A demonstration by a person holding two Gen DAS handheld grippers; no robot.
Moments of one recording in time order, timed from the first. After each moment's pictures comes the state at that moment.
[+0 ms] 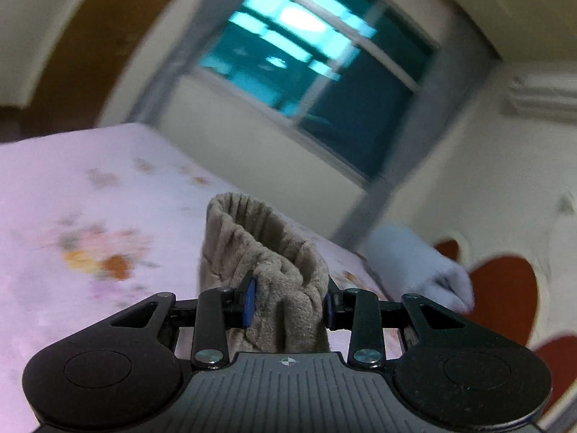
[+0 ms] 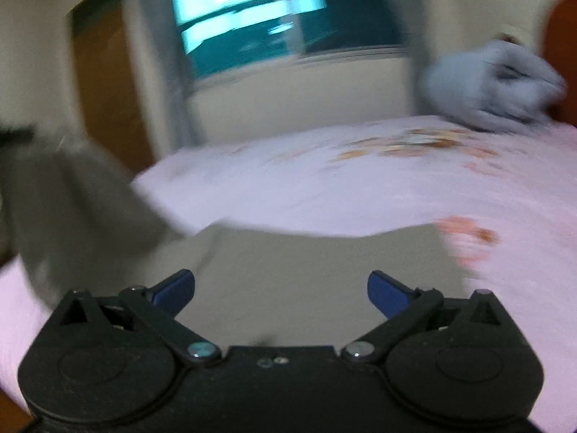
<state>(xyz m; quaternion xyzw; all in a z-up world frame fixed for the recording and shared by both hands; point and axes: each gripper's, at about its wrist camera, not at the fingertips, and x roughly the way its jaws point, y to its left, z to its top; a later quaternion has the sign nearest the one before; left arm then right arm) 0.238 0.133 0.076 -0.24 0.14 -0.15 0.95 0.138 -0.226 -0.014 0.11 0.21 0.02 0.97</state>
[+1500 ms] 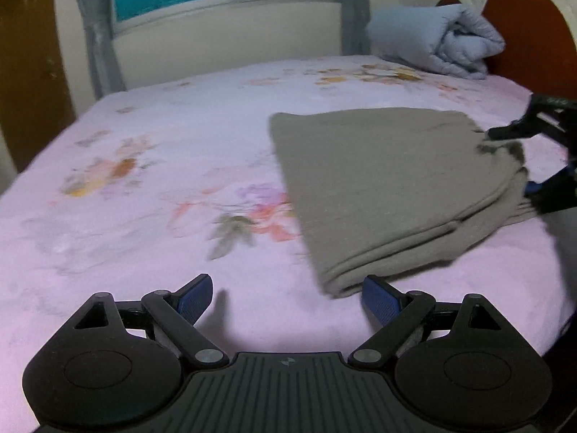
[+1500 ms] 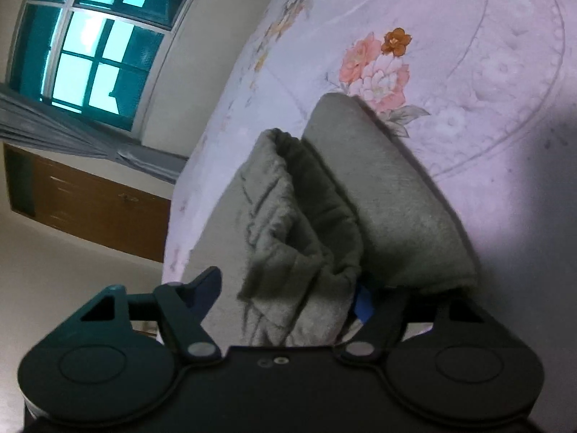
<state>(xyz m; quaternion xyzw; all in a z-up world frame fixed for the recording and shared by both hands) 0.202 0.035 -0.068 0.10 0.33 -0.13 0.93 0.203 -0.337 -0.091 0.51 0.33 0.07 0.79</state>
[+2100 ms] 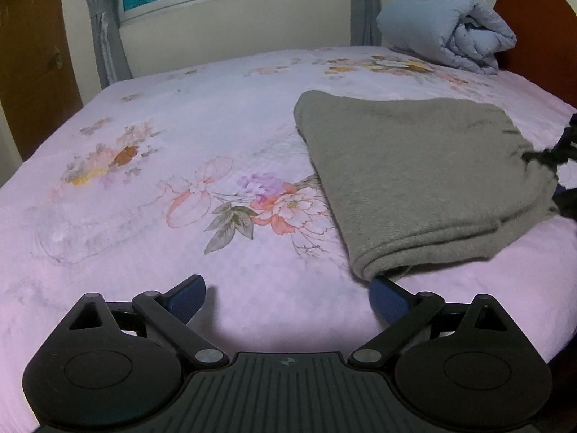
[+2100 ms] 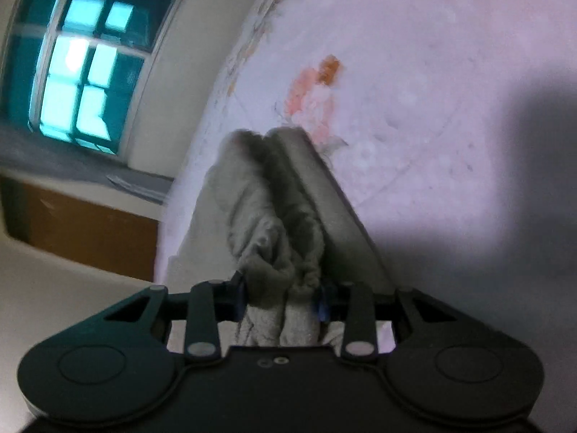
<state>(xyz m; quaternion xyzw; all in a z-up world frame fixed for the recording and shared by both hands) 0.212 0.031 -0.080 0.10 0.34 -0.11 0.93 0.183 -0.383 -0.119 0.55 0.31 0.05 0.78</state>
